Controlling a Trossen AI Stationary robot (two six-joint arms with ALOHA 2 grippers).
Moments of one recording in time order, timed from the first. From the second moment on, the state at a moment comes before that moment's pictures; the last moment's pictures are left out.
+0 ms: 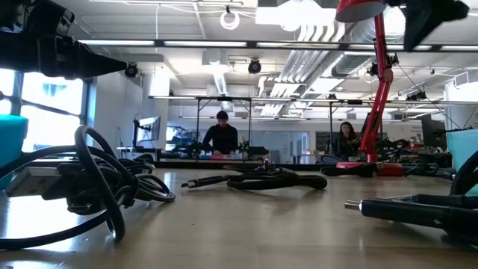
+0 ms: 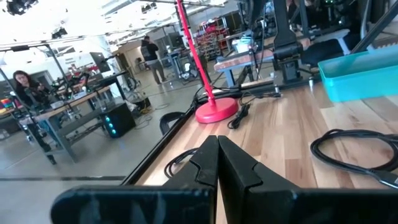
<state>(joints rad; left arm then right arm) -0.10 0.01 0.02 0.05 -0.44 0.34 -0.09 1.00 1.23 -1.55 0.36 0.91</state>
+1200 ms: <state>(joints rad) -0.10 0.01 0.02 0.05 -0.51 0.34 -0.52 1.16 0.62 -0.99 0.11 0.67</state>
